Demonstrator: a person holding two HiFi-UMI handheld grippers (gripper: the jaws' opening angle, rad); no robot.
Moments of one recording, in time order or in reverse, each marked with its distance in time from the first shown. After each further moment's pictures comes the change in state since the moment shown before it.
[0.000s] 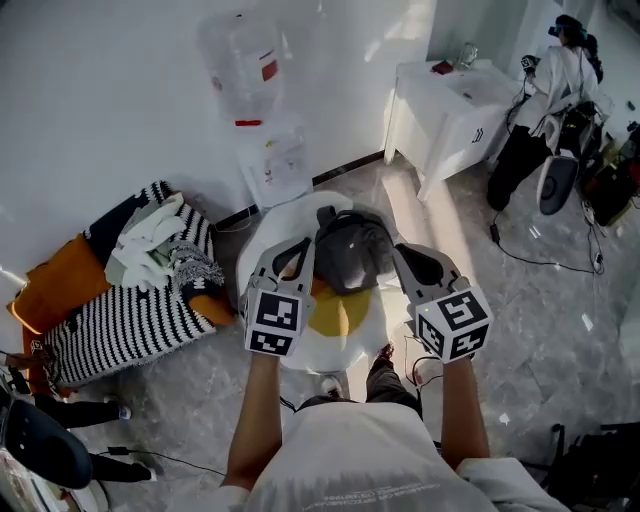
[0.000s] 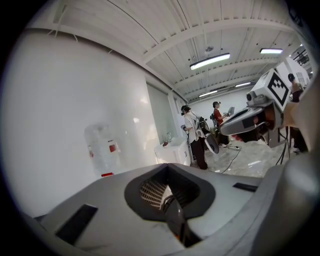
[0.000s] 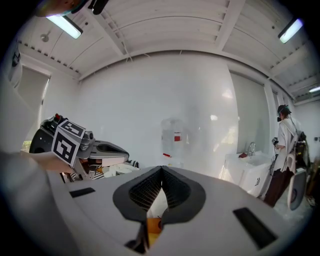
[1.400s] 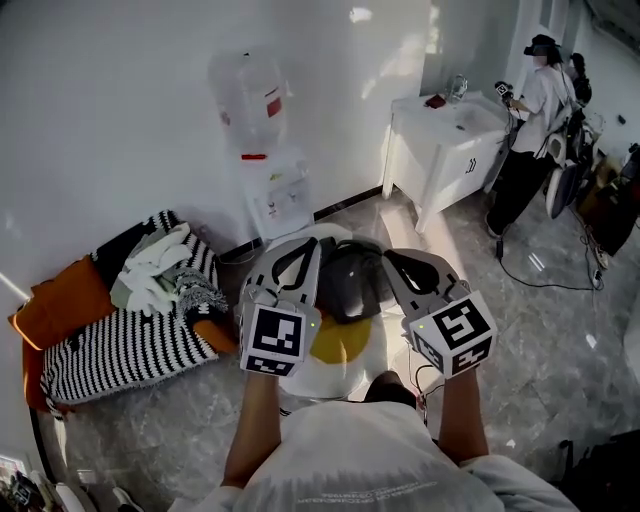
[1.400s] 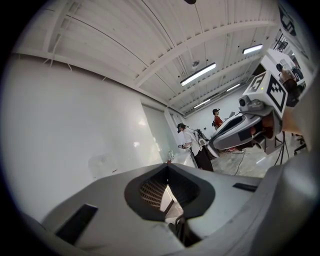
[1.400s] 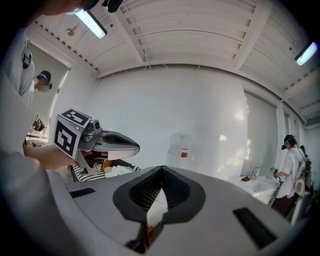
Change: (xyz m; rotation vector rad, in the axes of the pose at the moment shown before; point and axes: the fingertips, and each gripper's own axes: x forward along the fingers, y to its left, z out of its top) left arm -0.052 -0.006 0.102 0.147 -0.197 0.042; right arm -0.036 0.040 0.073 -0.177 -0.107 0.044
